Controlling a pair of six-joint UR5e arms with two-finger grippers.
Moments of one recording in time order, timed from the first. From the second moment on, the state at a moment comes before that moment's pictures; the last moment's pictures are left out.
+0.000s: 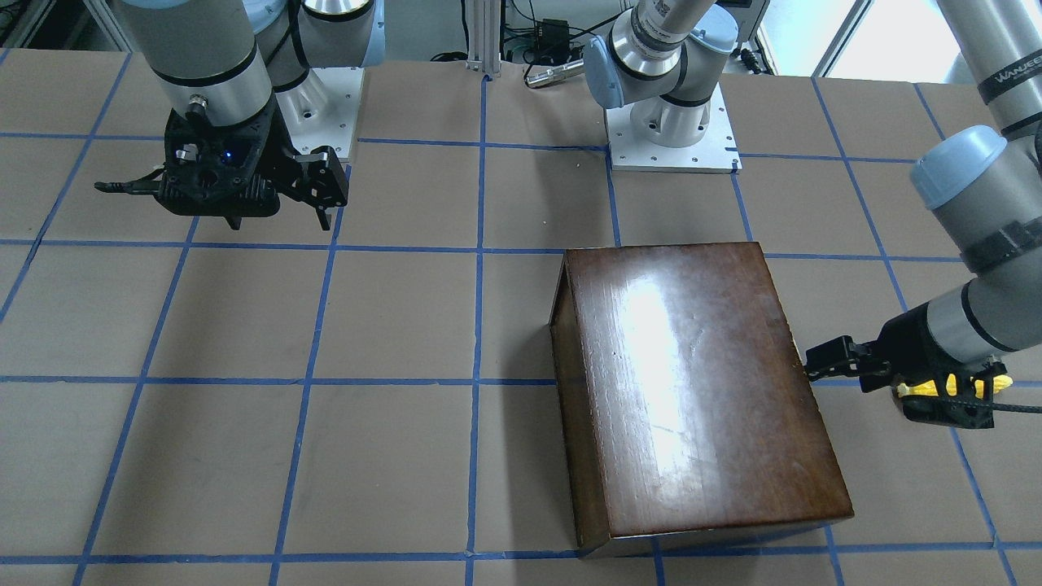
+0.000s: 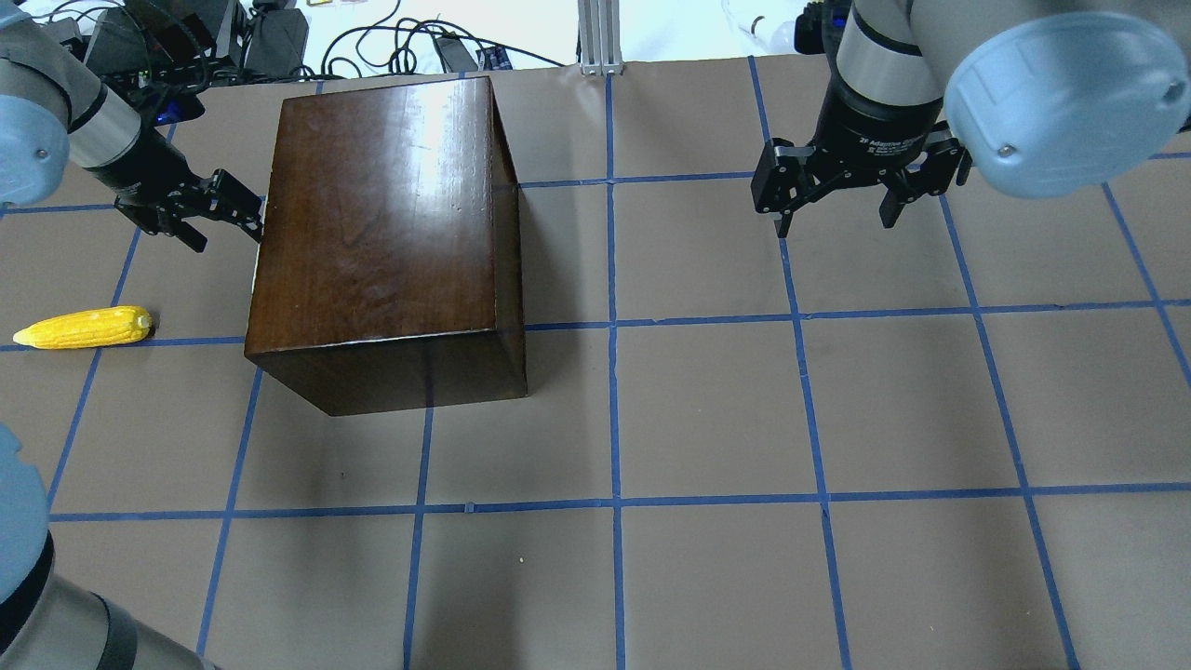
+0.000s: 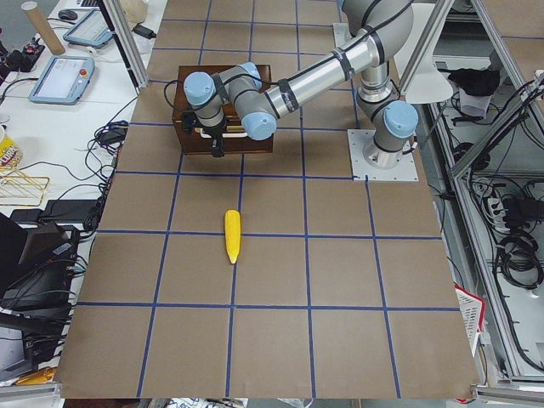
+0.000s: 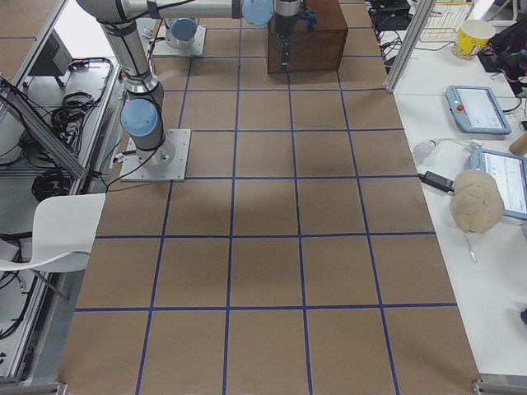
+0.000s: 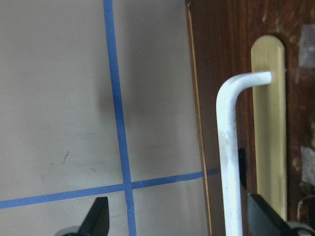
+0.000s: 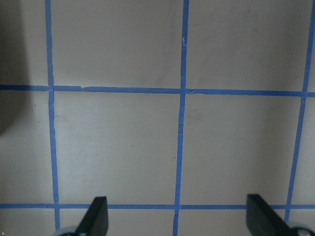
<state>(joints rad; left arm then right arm) -1.16 -1.96 -1.54 -1.35 1.42 0.47 1.66 -1.53 1.57 -1.60 -1.60 0.06</state>
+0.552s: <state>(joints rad) -1.16 -1.97 -1.54 -1.35 1.42 0.47 1.66 -1.53 1.57 -1.60 -1.60 0.06</state>
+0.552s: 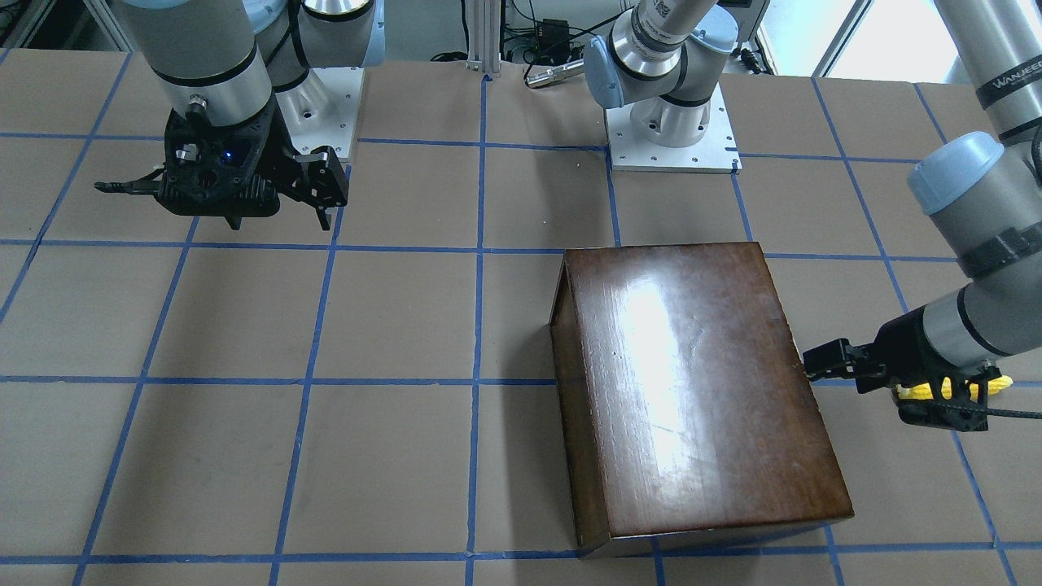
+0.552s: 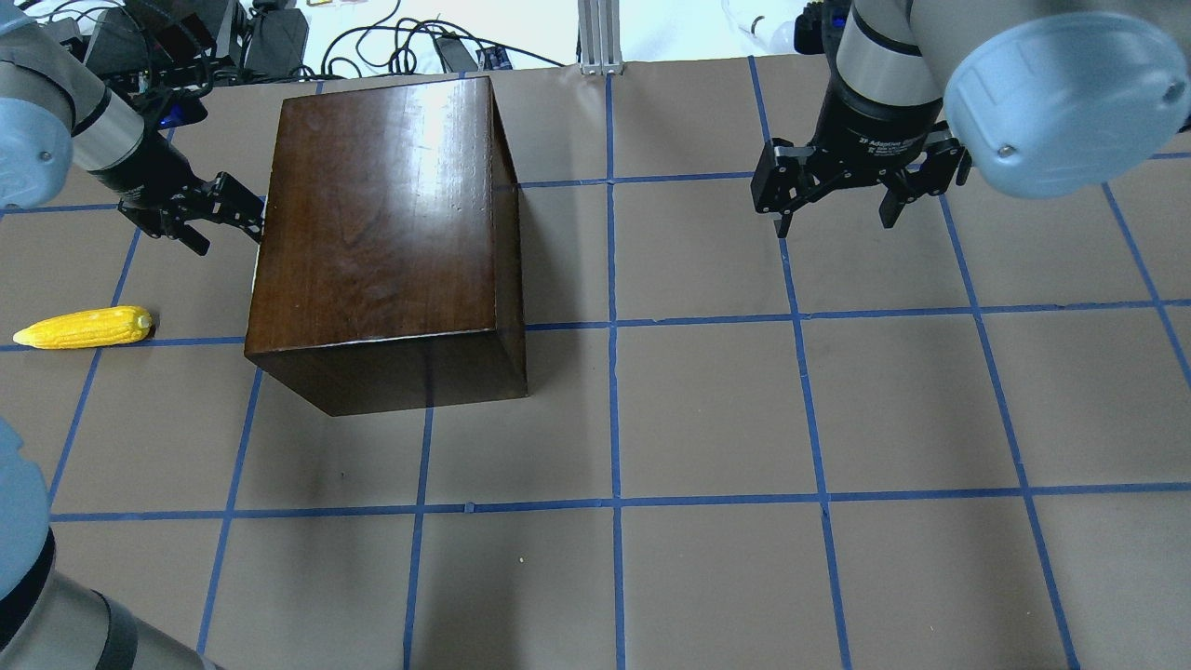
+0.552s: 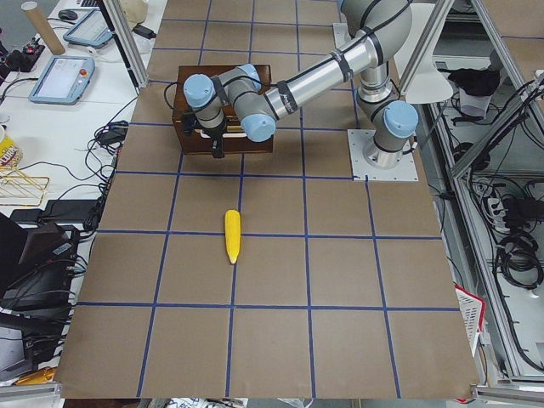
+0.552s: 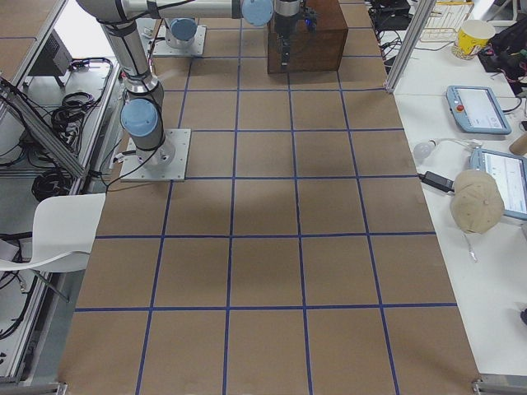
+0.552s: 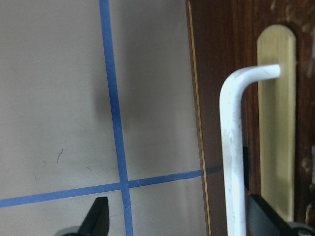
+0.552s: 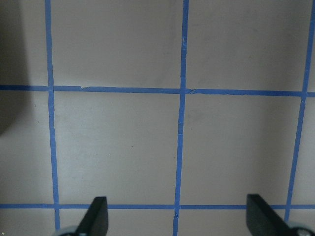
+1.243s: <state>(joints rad) -1.15 -1.98 -1.54 -1.35 1.39 0.48 1.66 -1.53 1.57 -1.60 -1.60 0.06</state>
